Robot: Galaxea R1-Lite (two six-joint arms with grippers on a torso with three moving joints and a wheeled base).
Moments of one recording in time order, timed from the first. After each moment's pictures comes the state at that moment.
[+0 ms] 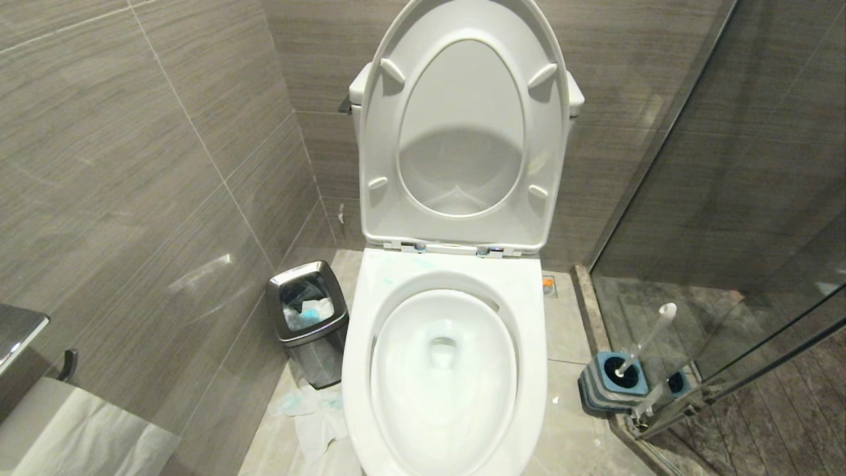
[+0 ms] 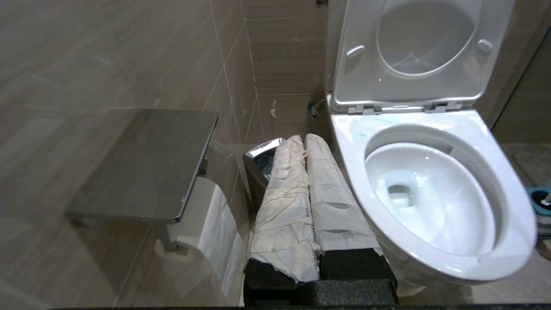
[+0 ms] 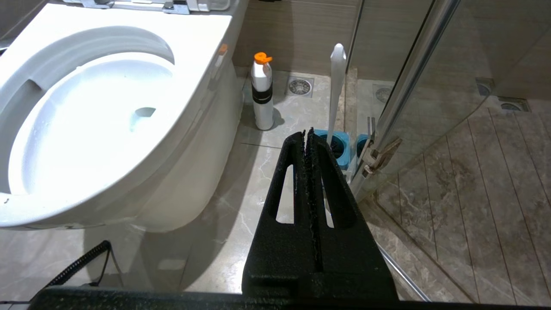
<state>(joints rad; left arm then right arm) 0.01 0.00 -0.64 0.39 -0.06 0.06 0.00 0.00 0.00 0.00 -0.02 0.04</state>
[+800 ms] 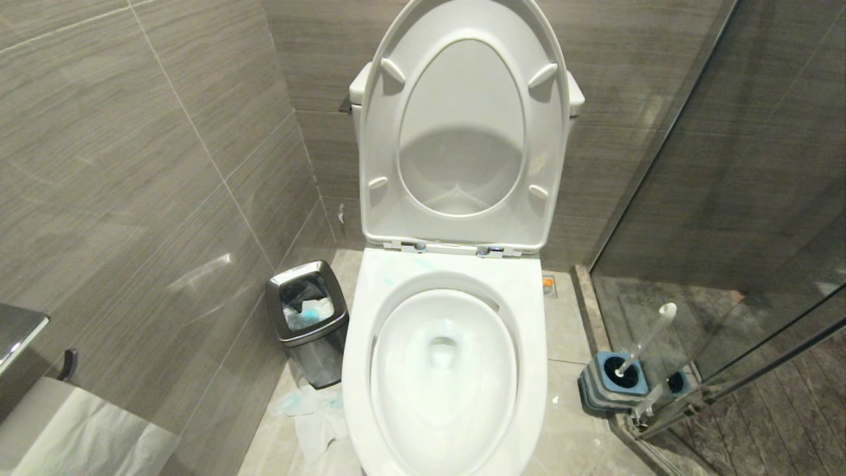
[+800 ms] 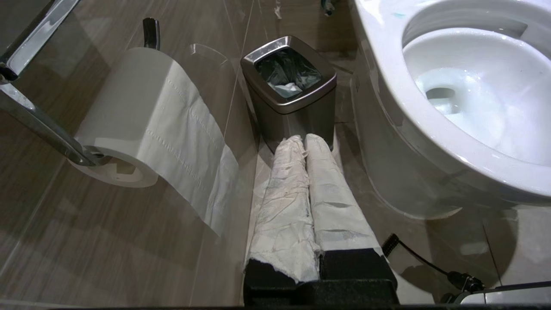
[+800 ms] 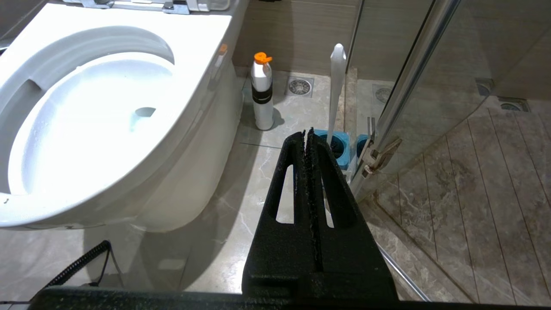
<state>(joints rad) 0.01 0.00 0.00 0.01 -0.02 0.13 0.00 0.00 0.00 0.00 -0.02 0.04</state>
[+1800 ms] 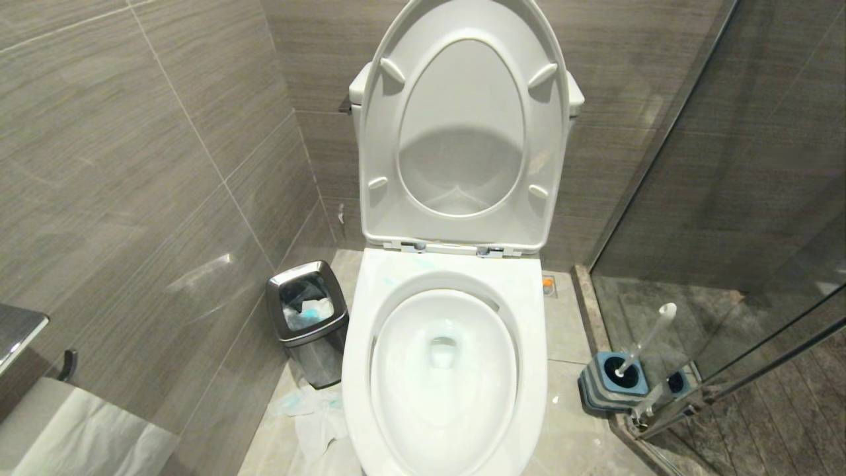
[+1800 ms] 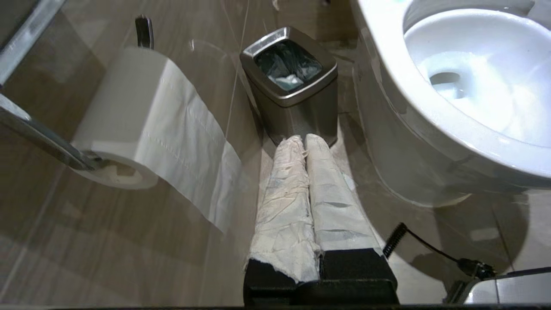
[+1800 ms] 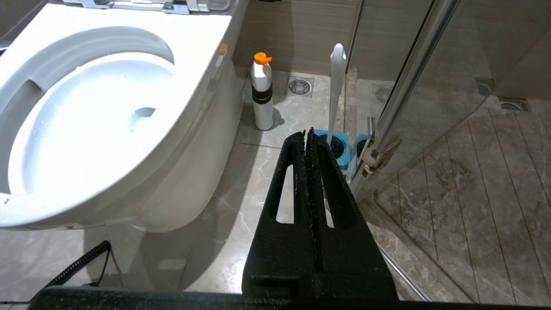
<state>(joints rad) 0.01 0.03 0.00 0.01 -0.03 0.18 0.00 0.00 0.00 0.00 -0.02 0.04</state>
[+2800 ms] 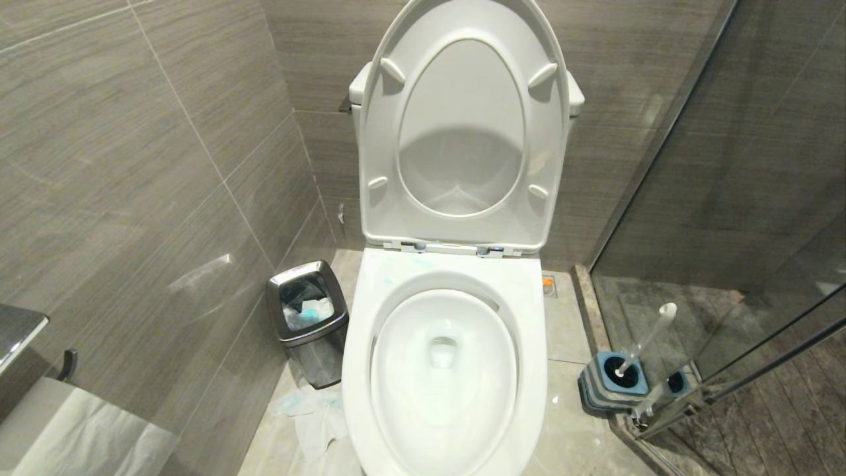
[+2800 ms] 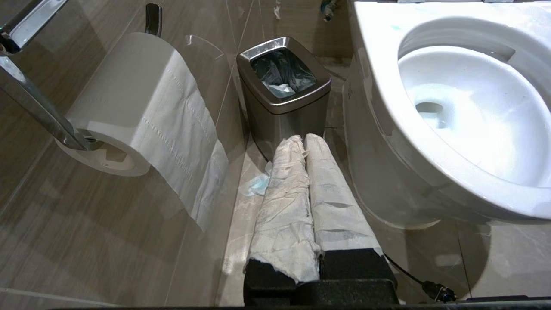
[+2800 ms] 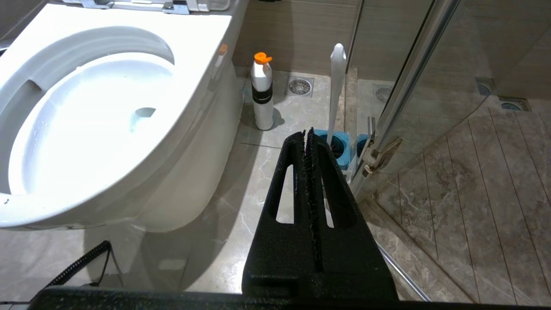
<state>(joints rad) 0.01 0.00 0.00 0.00 -0.01 0.03 0.00 0.00 0.00 0.00 -0.02 0.05</state>
